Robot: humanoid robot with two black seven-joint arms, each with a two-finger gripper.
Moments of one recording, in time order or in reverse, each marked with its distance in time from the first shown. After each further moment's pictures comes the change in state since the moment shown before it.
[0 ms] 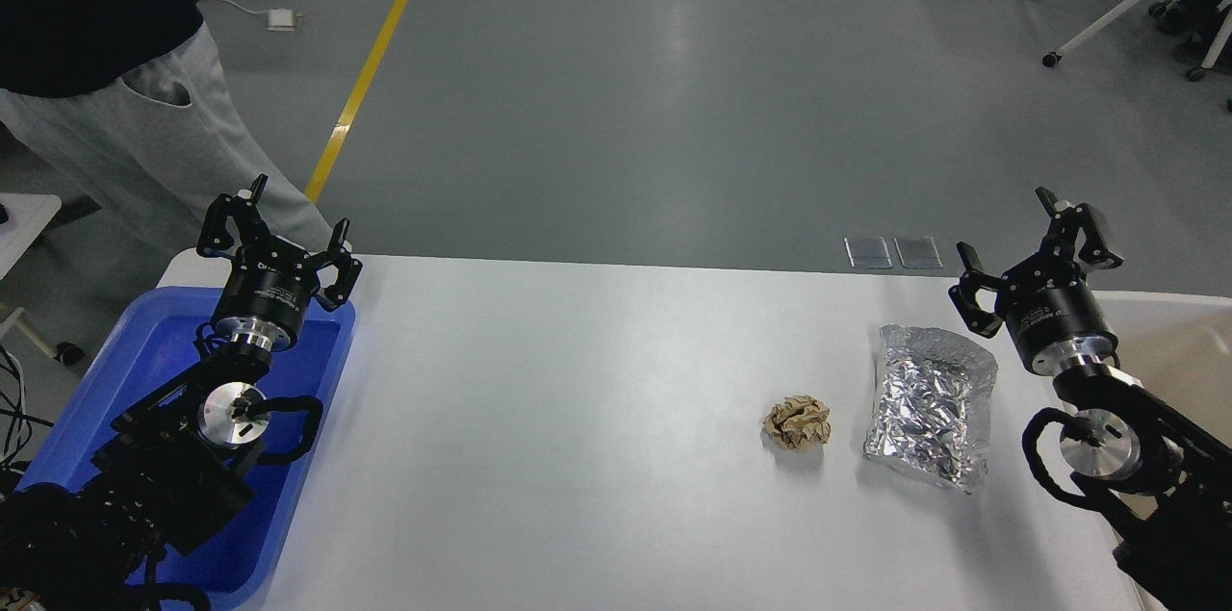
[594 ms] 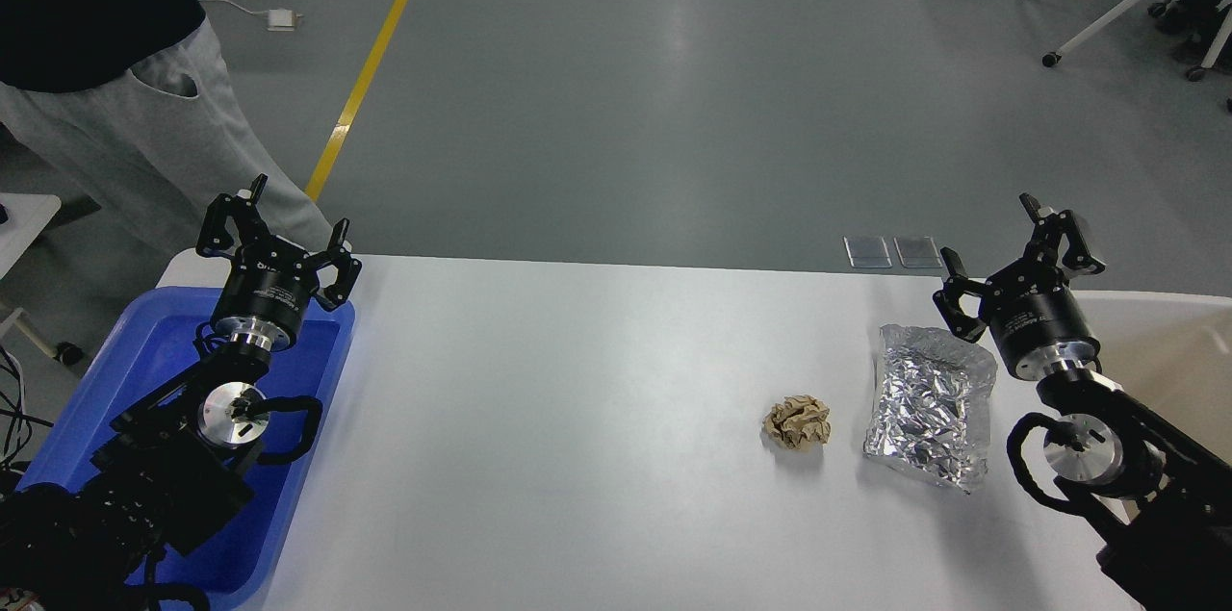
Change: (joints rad) left arm 0.000 0.001 0.001 0.000 -0.001 0.000 0.000; right arm -0.007 0.035 -0.001 0.006 0.002 0.002 0.000
